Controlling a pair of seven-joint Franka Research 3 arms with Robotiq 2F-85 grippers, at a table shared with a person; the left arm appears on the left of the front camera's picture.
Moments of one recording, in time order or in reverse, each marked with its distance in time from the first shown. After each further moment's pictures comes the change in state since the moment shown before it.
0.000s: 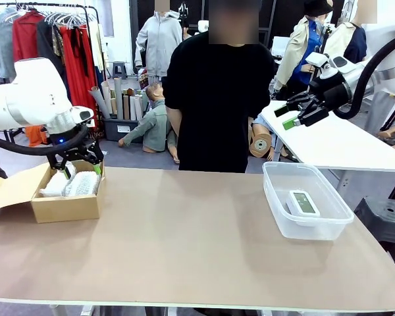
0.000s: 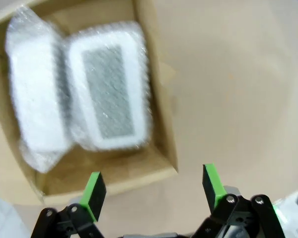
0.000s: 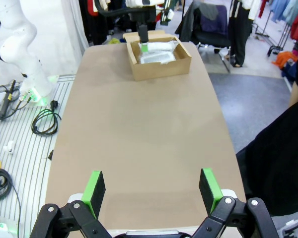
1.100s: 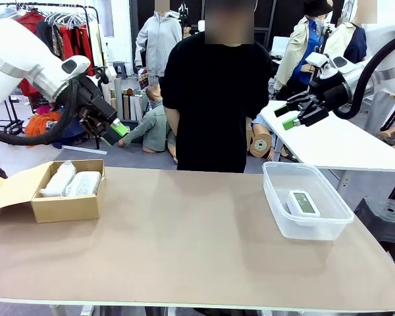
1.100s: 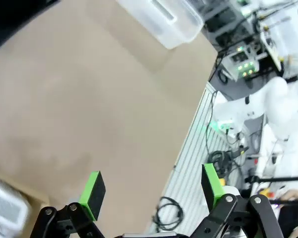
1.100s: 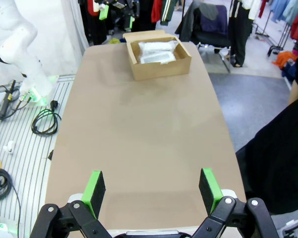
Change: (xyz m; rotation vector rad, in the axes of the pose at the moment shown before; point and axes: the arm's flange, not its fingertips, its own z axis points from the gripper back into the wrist) left arm -0.036 -0.074 0.104 -0.653 -0.102 -0.812; right arm 0.000 0.000 0.000 0.000 0.000 0.000
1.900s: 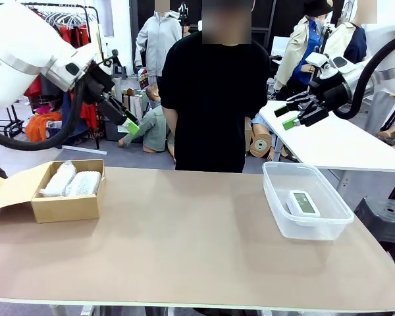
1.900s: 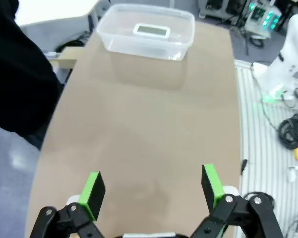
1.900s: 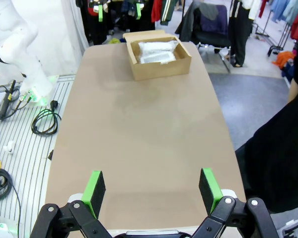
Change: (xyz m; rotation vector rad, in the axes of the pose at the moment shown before) left arm 0.022 -0.043 -0.009 0.189 -0.067 -0.601; right arm 0.000 0.000 0.000 0.000 0.000 0.000
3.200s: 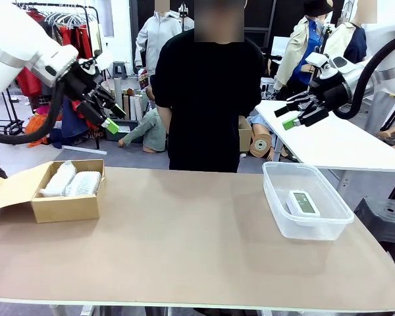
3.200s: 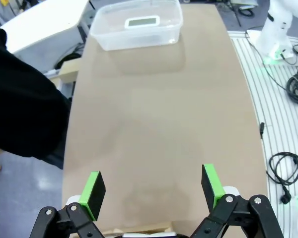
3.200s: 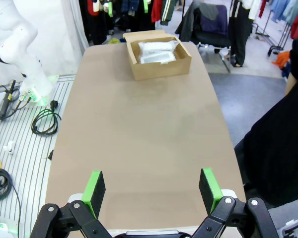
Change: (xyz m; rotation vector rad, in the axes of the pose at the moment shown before) left arm -0.022 0.033 0.034 -0.018 0.015 -0.234; right arm 0.000 0.000 0.000 0.000 0.000 0.000
